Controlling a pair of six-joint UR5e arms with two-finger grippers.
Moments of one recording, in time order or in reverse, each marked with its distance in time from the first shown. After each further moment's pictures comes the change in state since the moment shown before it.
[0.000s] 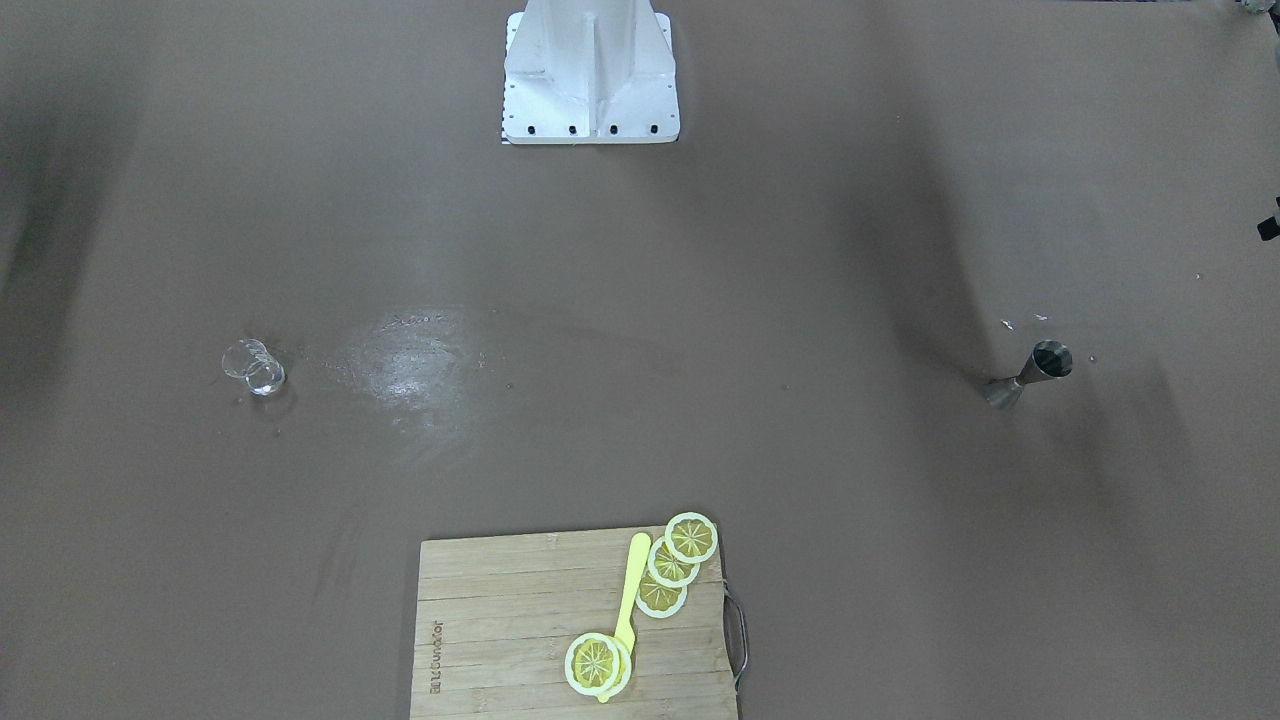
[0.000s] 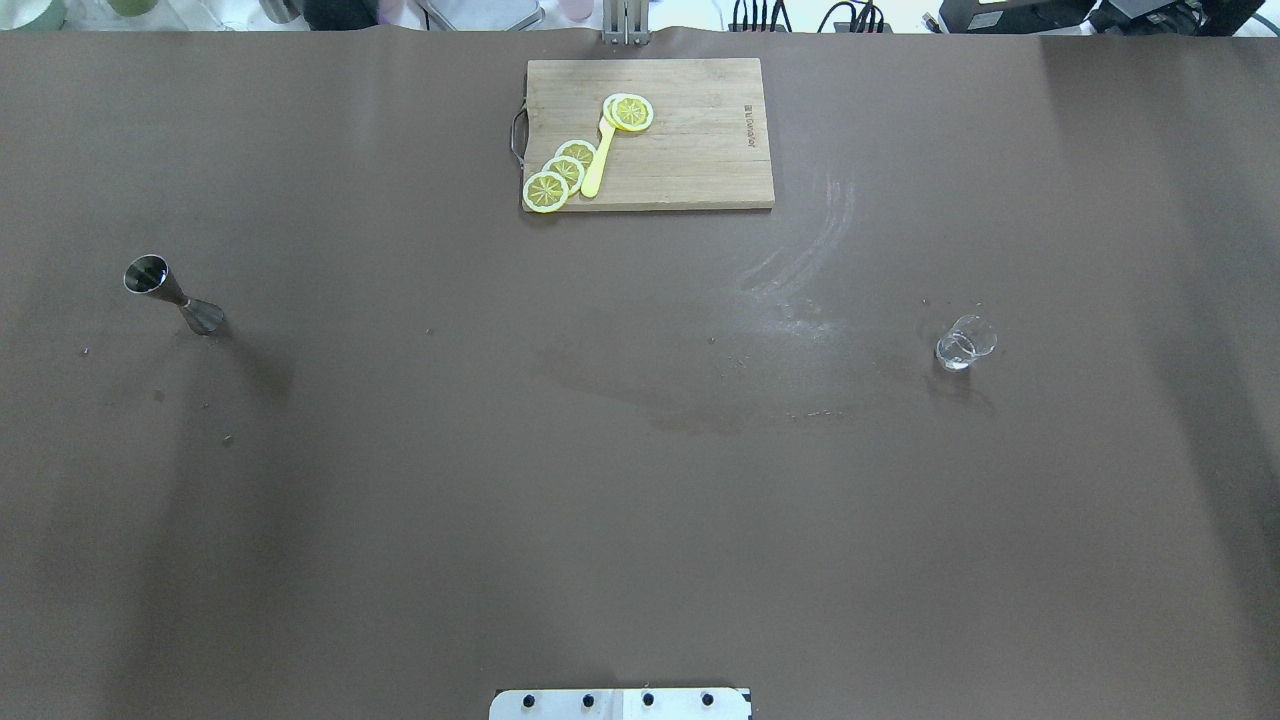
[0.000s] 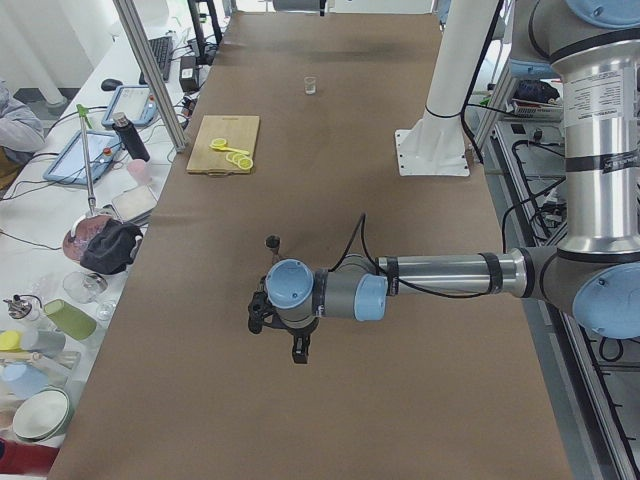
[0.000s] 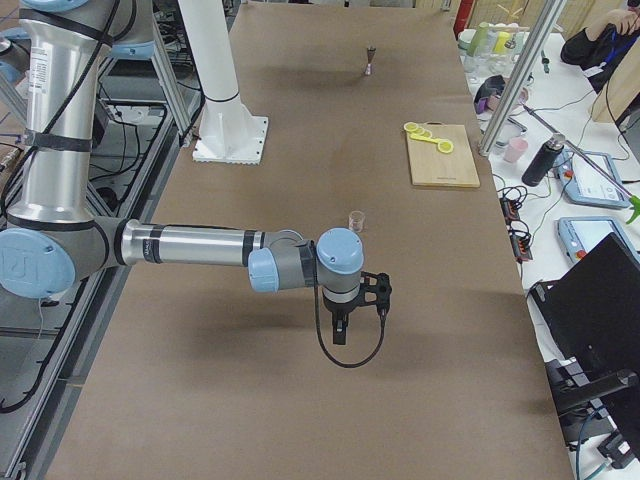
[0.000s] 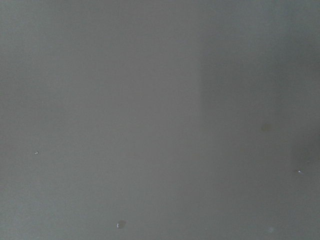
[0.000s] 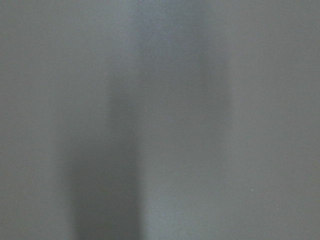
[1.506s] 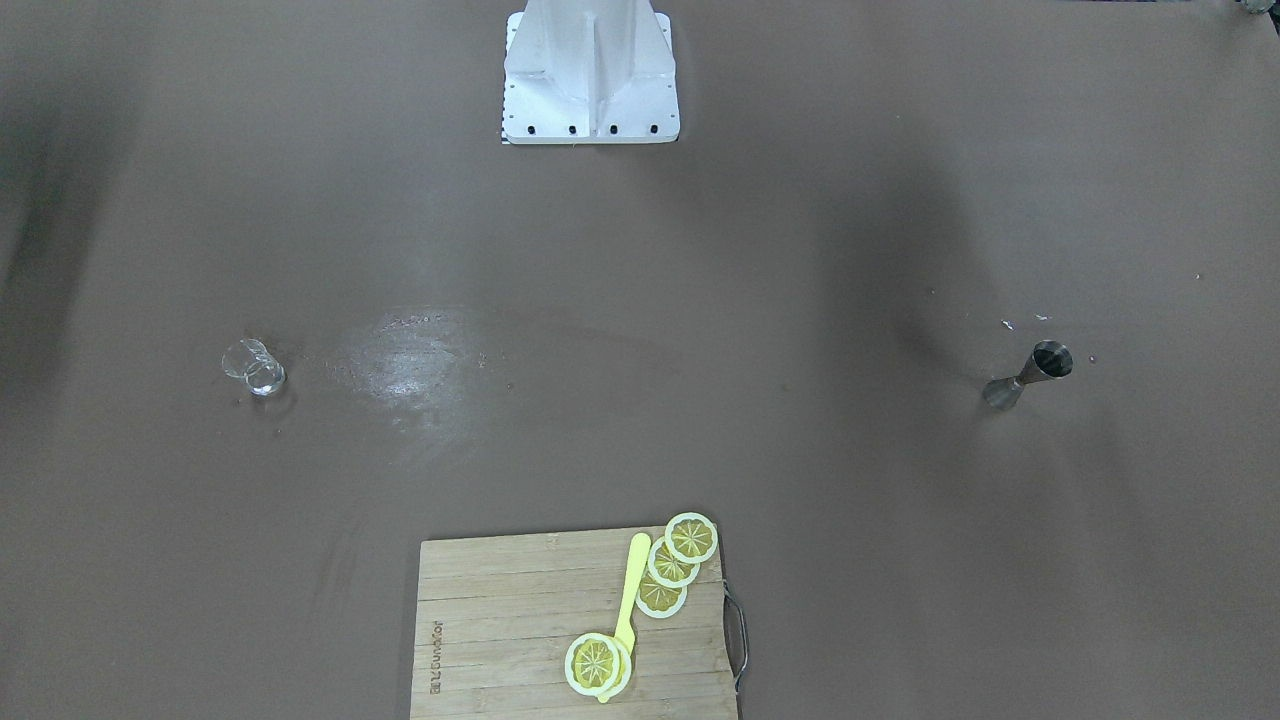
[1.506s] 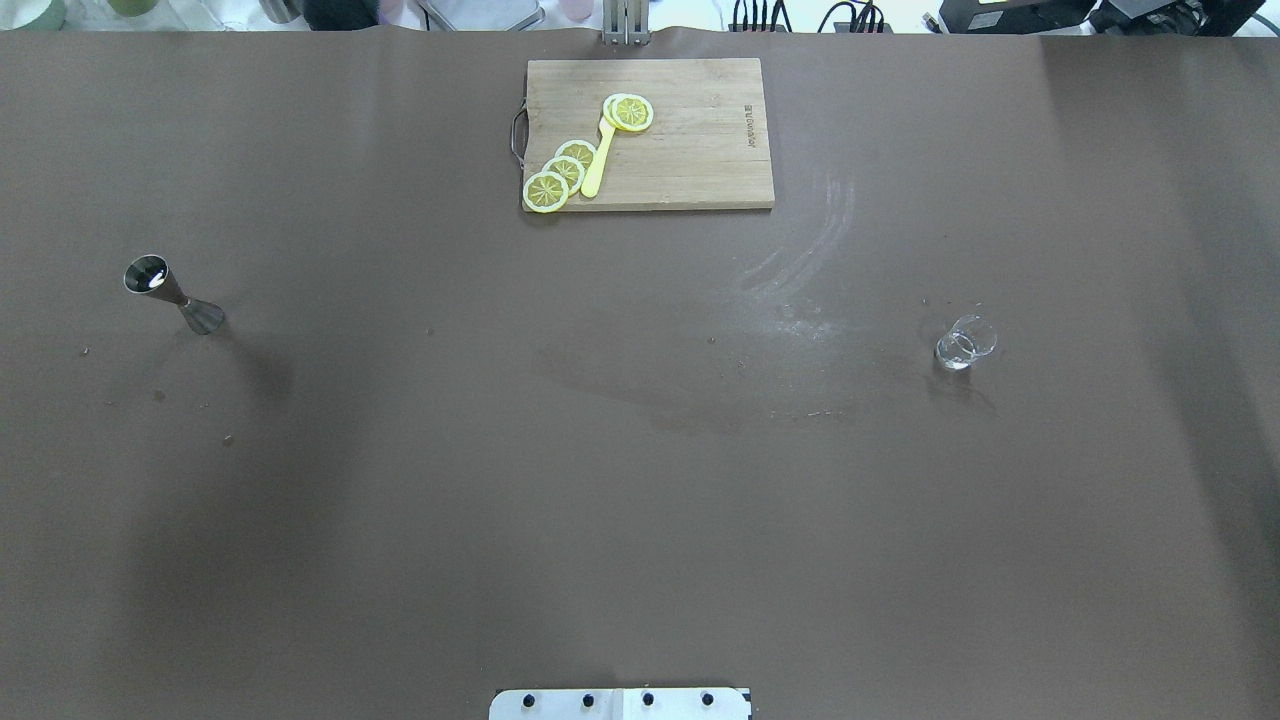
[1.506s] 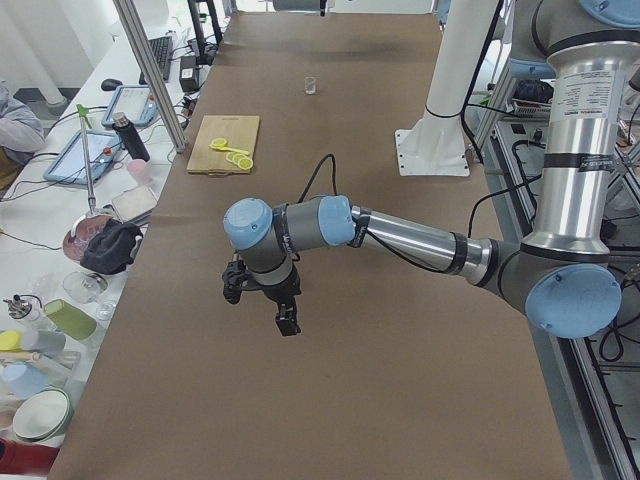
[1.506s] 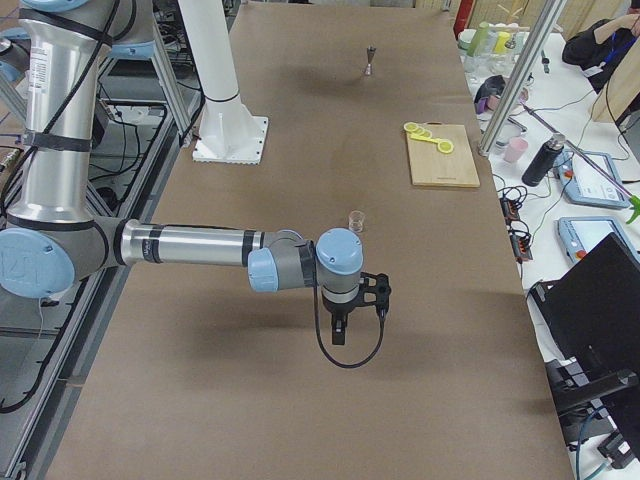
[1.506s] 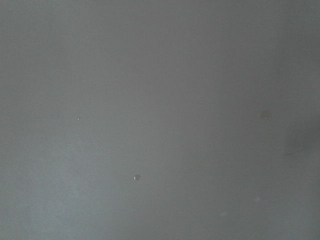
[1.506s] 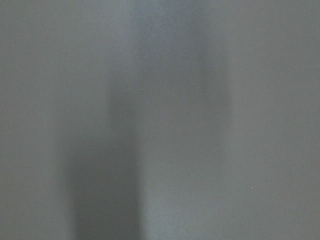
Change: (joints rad) left arm -0.062 -0.184 -0.114 0.521 0.126 0.072; right arm 0.000 -0.002 0.001 -0.005 0.000 0.000
